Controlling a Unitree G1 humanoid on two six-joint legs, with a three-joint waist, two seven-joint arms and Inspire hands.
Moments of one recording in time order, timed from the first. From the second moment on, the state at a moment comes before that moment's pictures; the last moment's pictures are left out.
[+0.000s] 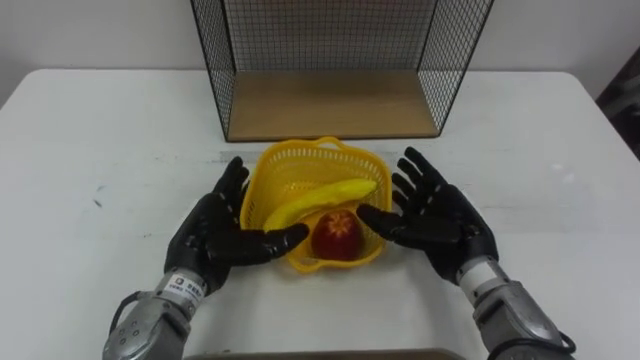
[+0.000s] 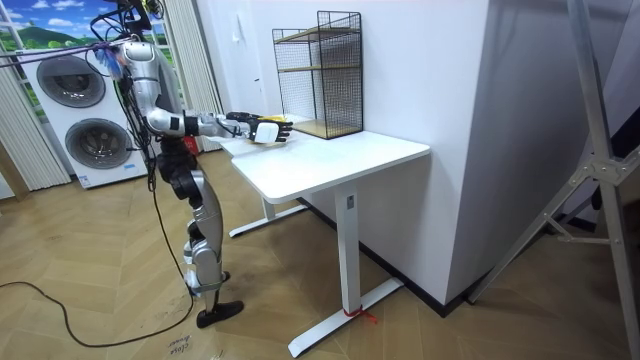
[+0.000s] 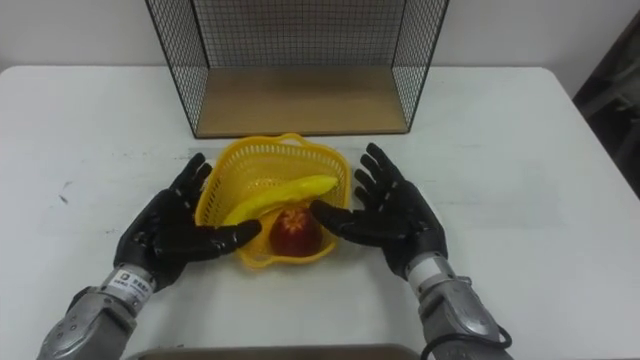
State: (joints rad) left arm 0.15 0.18 -0.08 0.05 -0.48 0.08 -0.20; right arm 0.10 -0.21 0.07 0.11 0.55 0.08 0.16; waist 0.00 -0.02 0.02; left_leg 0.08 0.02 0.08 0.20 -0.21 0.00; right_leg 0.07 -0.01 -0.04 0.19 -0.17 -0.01
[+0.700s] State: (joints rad) left arm 0.15 0.18 -0.10 0.06 -0.48 0.08 -0.21; right arm 0.10 -0.21 0.10 0.11 0.54 0.08 0.20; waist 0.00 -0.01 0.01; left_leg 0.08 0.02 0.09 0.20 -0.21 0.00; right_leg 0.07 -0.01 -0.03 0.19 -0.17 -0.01
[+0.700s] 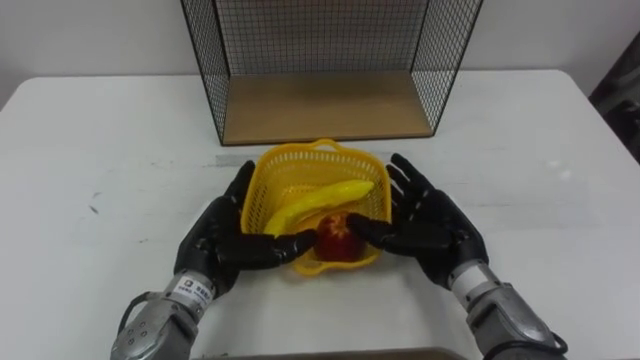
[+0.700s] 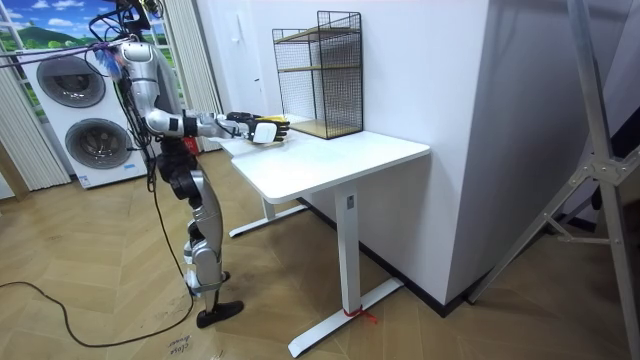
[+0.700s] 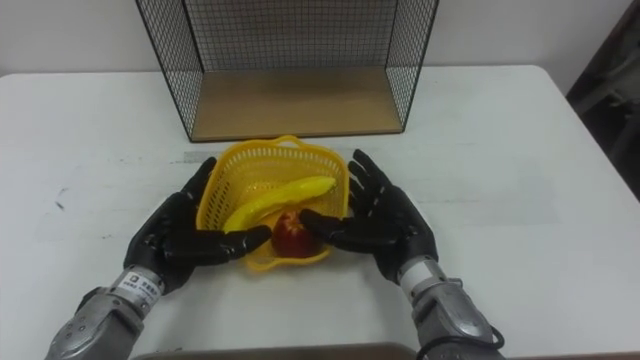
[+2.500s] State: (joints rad) left arm 0.10 0.11 -0.16 0.01 -0.52 0.06 -0.11; right arm 0.03 -0.17 0.17 0.10 0.46 0.04 0.04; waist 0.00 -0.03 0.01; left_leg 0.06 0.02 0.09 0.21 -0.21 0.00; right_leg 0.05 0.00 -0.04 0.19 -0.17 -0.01
